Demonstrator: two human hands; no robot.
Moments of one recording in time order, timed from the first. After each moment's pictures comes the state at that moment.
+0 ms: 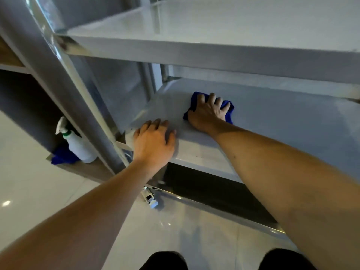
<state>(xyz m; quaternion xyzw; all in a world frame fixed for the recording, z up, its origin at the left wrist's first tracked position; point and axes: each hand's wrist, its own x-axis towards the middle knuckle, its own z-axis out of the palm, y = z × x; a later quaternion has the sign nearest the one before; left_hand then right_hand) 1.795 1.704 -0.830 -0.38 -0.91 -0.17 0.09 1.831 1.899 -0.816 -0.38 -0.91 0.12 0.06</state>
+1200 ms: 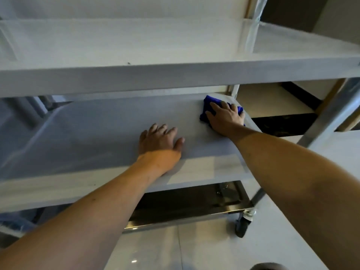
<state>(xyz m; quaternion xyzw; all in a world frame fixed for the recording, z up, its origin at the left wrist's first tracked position) 1.963 1.892 -0.814 -0.60 -0.79 -0.10 0.00 2.125 2.076 -0.817 -0.59 -0.80 0.06 0.10</state>
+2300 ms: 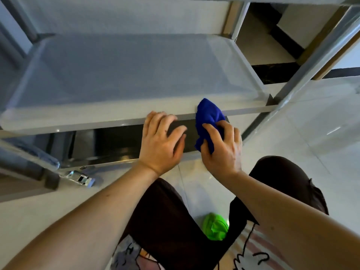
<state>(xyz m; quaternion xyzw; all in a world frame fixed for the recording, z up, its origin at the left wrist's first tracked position) 1.981 1.717 -0.901 -0.73 -0.57 -0.34 0.16 2.175 1.747 -0.896 -0.50 -0.80 -0.01 0.32</state>
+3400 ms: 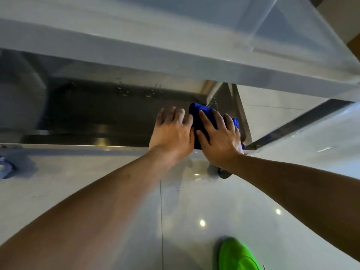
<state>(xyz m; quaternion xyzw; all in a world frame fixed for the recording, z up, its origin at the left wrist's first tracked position) 2.035 1.844 -1.080 -0.67 -0.73 -0.11 -0.06 2.193 1.900 -1.073 -0.51 -0.86 0.03 -0.01</state>
